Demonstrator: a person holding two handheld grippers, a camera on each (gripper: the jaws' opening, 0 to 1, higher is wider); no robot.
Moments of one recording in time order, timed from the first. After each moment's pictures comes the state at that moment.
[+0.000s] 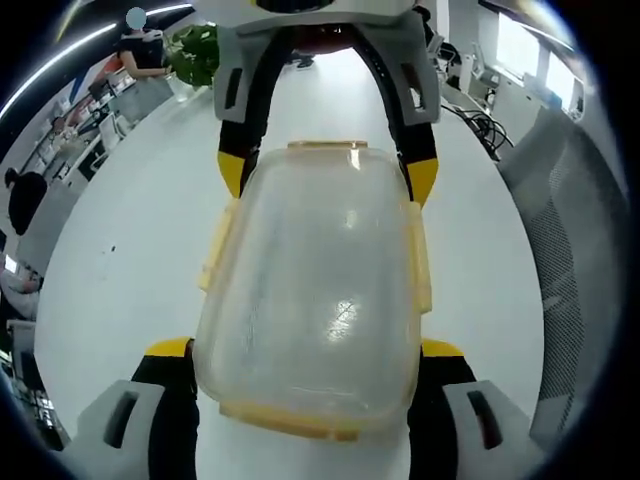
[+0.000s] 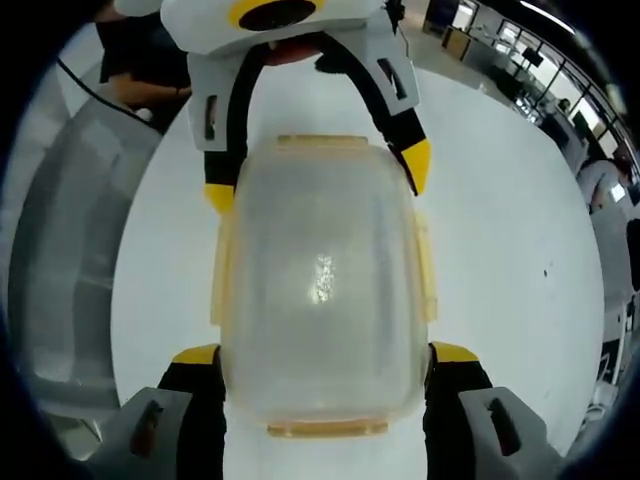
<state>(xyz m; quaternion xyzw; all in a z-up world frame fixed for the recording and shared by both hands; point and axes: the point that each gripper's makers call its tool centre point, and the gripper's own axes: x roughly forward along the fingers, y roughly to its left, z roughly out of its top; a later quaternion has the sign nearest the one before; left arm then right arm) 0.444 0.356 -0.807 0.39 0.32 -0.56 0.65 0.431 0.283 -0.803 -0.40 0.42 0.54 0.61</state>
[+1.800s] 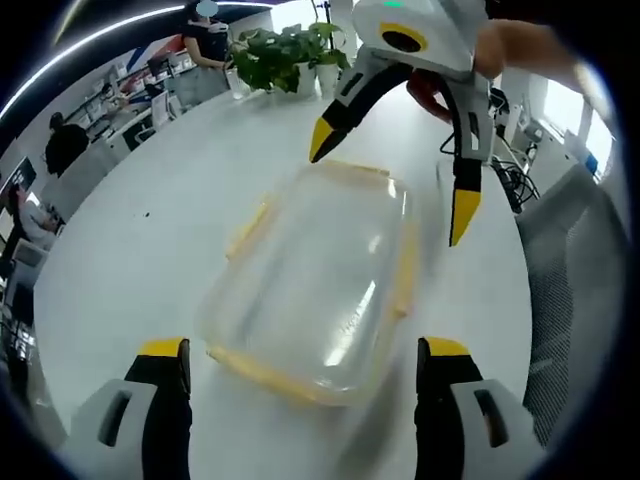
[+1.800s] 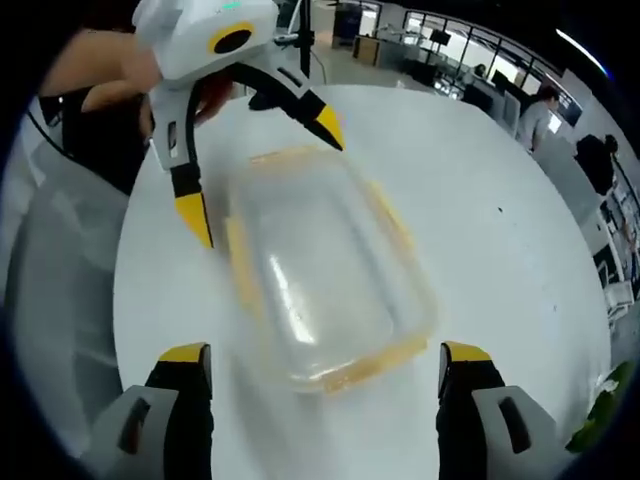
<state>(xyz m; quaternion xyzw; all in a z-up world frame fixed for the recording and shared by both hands) 0.435 0.368 -0.787 0.30 0.33 -0.50 0.74 0.410 0.257 -0.788 -0.28 0.41 0.44 0.75</state>
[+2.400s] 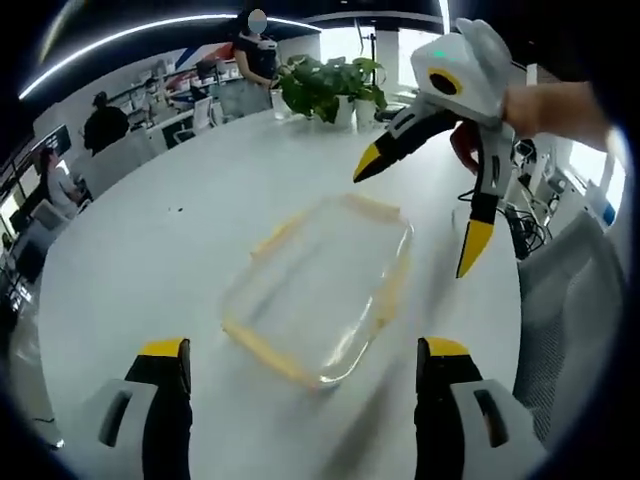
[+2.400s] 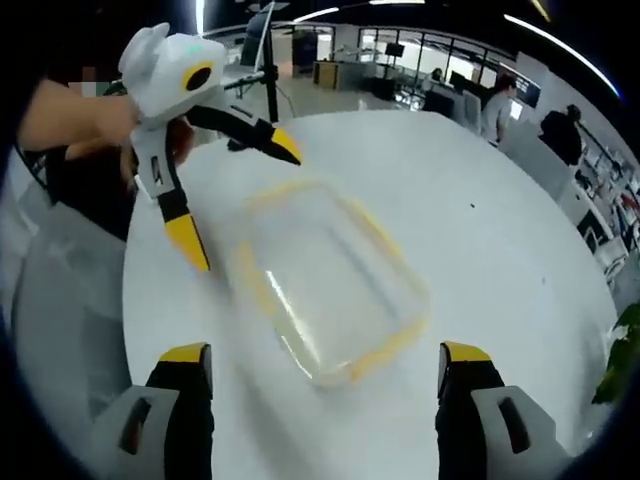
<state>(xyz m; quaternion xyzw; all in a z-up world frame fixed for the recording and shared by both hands) 0.422 0.379 -0.768 0.21 0.31 -0.46 0.80 0.396 0.258 -0.770 -0.22 0.39 0.40 0.80</state>
